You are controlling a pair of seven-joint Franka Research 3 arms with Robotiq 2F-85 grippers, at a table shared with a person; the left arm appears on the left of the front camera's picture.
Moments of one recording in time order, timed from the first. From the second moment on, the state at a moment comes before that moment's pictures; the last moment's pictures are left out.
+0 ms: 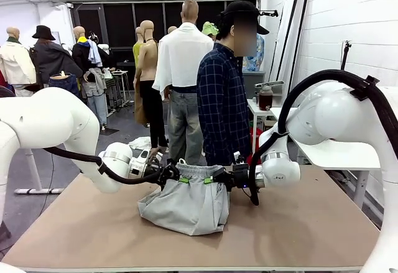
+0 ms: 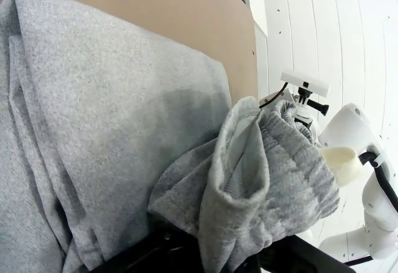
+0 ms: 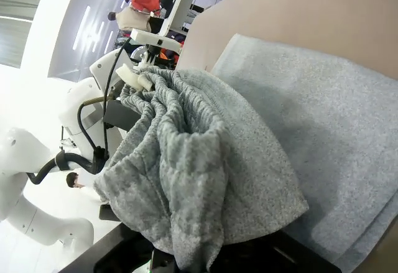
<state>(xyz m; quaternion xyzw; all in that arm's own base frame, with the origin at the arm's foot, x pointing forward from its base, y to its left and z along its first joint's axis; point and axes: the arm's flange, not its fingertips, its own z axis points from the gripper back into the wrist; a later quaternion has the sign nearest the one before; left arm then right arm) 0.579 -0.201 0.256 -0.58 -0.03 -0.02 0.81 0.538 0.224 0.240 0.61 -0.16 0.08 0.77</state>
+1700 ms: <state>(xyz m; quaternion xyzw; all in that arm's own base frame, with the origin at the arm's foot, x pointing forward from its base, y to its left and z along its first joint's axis) 0.577 -0.138 0.275 -0.56 -0.07 0.02 0.82 0.548 0.160 0.272 0.52 -0.19 0.03 0.83</state>
